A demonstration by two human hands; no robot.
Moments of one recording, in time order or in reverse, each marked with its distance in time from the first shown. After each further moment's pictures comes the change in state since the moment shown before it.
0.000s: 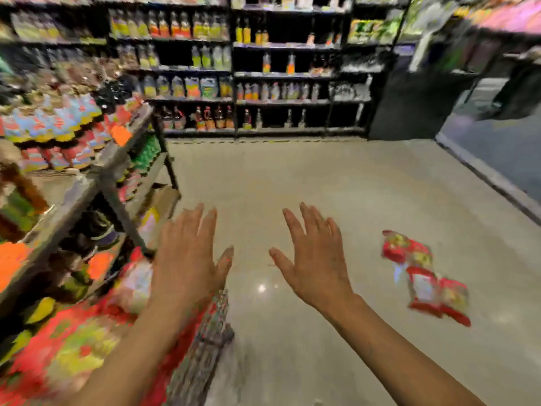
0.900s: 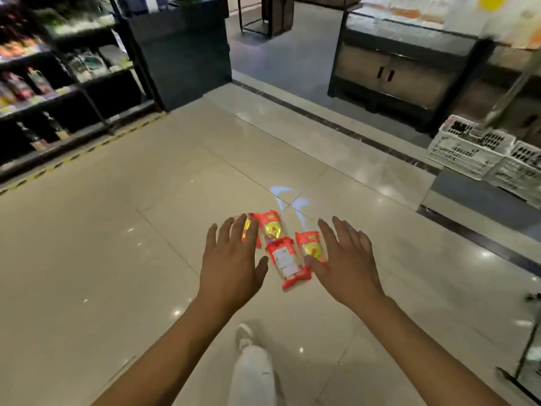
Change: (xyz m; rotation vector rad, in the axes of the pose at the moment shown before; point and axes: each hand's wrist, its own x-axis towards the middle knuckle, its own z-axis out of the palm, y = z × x) left_hand 0.365 0.677 0.307 -0.183 -0.227 0.818; right_hand 0.053 0.725 0.013 -0.157 -0.001 0.826
